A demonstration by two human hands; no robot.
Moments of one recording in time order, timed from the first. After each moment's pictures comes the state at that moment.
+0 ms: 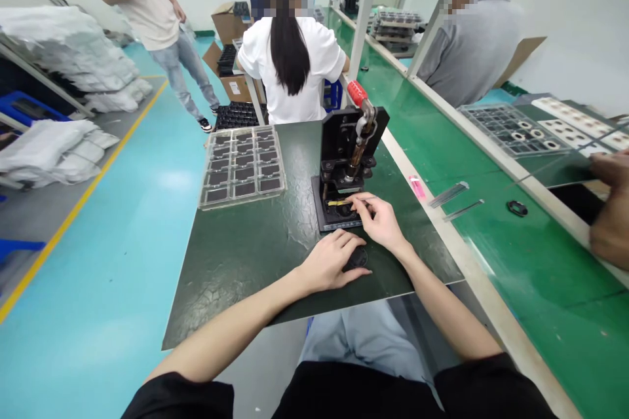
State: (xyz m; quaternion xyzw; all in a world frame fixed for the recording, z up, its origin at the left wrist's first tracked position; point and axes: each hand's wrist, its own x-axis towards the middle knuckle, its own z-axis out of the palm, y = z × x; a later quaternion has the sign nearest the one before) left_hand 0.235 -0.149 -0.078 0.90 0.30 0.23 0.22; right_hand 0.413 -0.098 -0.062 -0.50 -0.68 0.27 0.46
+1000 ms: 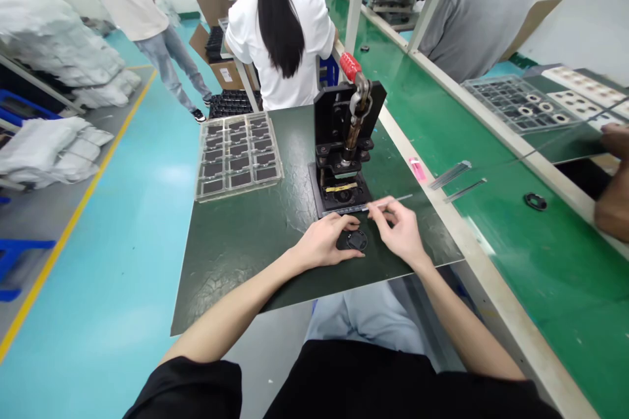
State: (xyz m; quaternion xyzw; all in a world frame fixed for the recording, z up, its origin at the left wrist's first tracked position) left_hand 0.226 -0.136 -0.071 0.86 0.34 0.21 0.32; right_hand 0.434 -0.152 -0.066 -0.55 -0.61 0.30 0.49
